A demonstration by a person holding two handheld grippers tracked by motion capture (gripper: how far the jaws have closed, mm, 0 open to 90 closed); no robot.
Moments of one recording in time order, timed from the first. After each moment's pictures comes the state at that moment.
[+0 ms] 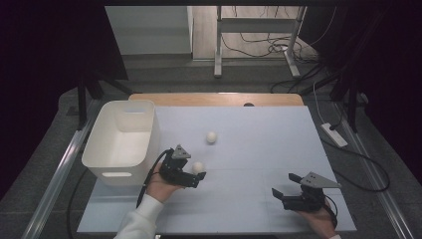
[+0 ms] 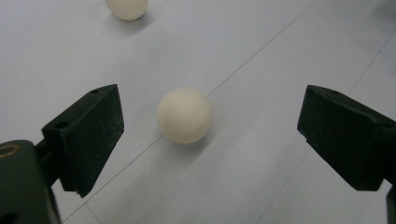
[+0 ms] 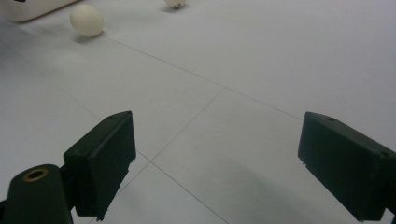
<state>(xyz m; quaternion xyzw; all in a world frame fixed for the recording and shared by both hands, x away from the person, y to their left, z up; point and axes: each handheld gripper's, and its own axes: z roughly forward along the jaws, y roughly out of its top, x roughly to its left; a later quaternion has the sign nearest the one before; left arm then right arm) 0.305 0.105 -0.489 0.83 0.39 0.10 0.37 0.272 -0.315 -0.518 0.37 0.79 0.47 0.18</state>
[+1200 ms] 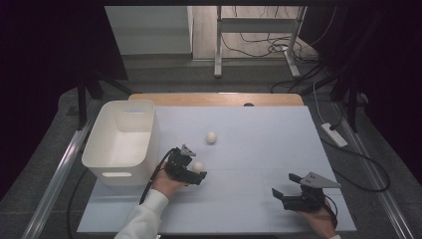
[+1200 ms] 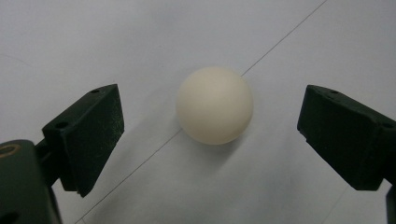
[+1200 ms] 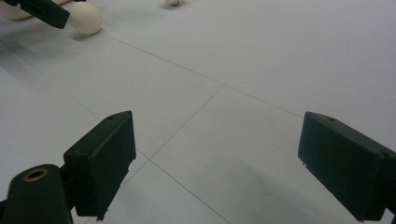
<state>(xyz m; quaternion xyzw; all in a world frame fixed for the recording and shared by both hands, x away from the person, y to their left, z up) 0.331 0.096 -0.517 0.85 0.41 0.09 0.32 0.272 -0.315 -0.519 0.37 0.79 0.46 0.18</state>
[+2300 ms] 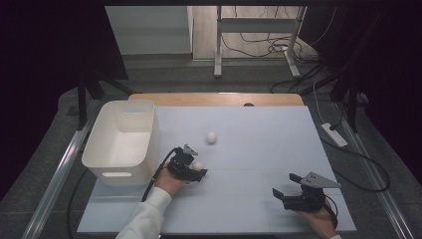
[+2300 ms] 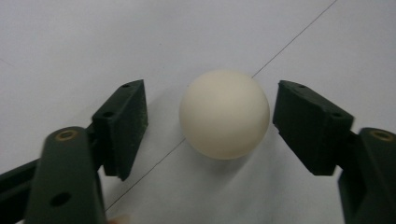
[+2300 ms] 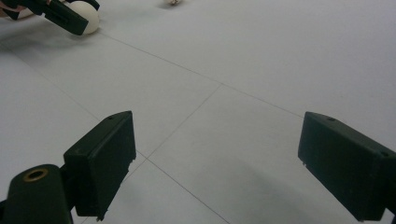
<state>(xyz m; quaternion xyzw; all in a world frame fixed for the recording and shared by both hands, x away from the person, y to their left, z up) 0.339 0.091 -0.525 0.85 0.41 0.08 0.31 0.272 -0.316 -0.519 0.37 0.79 0.46 0.18</state>
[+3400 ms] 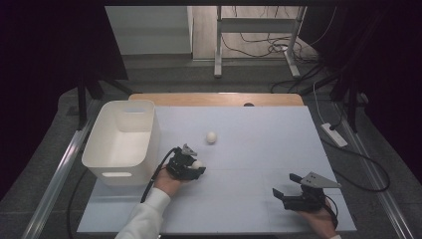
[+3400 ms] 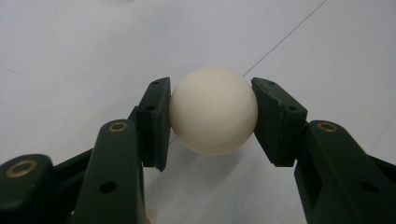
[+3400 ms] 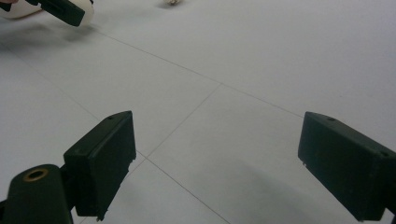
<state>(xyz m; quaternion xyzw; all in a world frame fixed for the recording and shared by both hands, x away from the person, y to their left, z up) 0.331 0.092 -0.516 0.85 0.41 0.08 0.33 0.272 -0.316 -0.519 0.37 0.79 0.46 0.18</state>
